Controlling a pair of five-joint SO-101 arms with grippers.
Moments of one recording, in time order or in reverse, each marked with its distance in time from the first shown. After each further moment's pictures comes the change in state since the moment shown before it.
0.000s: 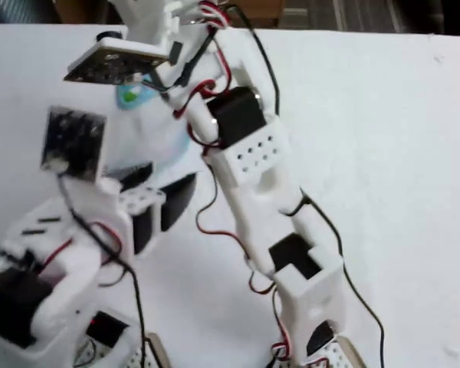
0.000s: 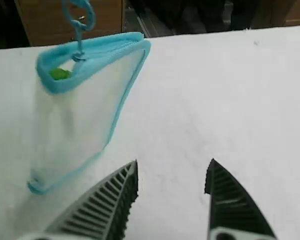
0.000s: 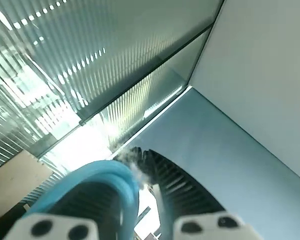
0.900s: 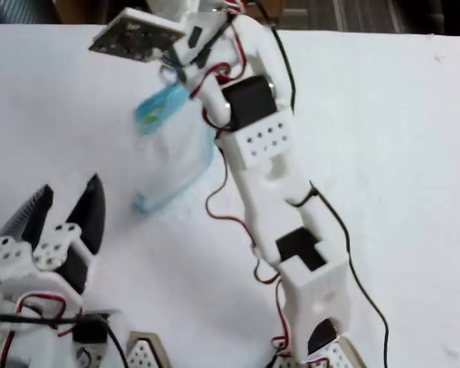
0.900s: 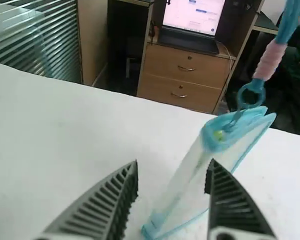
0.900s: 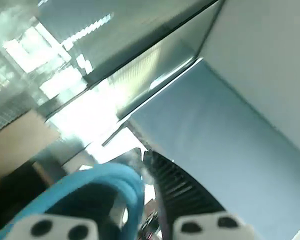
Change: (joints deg) left arm -28.5 -22.2 8.1 0.0 -0.2; right arm 5.5 2.3 4.3 1.7 0.0
